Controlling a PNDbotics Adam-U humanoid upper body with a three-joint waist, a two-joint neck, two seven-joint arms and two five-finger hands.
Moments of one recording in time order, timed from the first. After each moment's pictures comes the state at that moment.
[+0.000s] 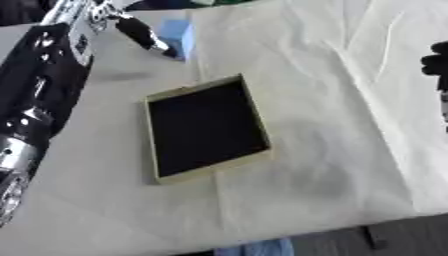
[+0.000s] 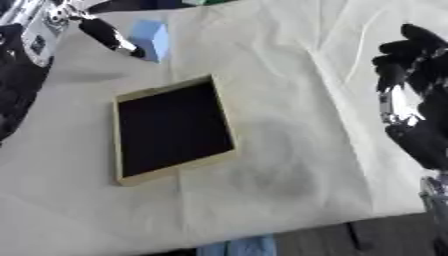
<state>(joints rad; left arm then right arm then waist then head) -1.14 0.41 -0.10 -0.82 -1.07 -0.15 -0.44 -0.18 -0.36 0.08 -1.98 0.08 -0.21 -0.10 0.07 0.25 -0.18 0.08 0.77</state>
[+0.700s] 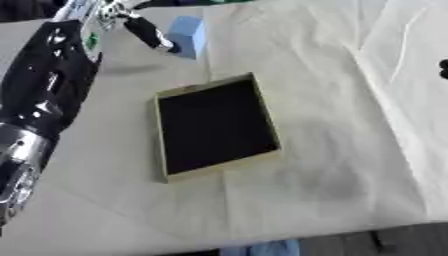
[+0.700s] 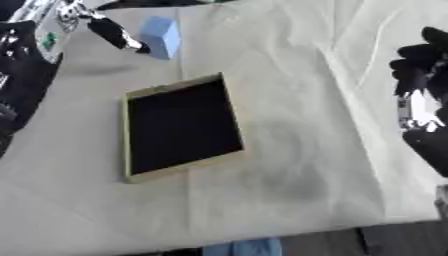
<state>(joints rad) -1.14 0.42 -0.08 -0.80 -1.10 -0.15 -0.42 -0.18 -0.36 0.08 -1.98 0.08 -0.20 -0.10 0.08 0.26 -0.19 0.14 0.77</state>
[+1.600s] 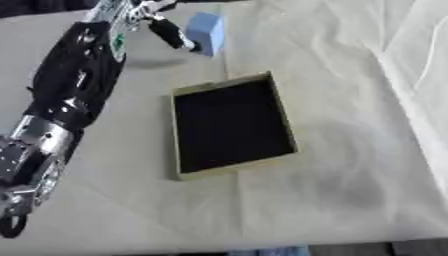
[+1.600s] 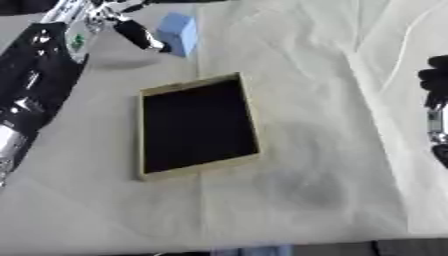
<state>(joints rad) -1.14 0.42 -0.08 -0.78 -1.13 -0.15 -0.38 -0.19 -0.35 0.08 -1.98 0.08 -0.20 -0.09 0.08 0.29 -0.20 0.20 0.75</state>
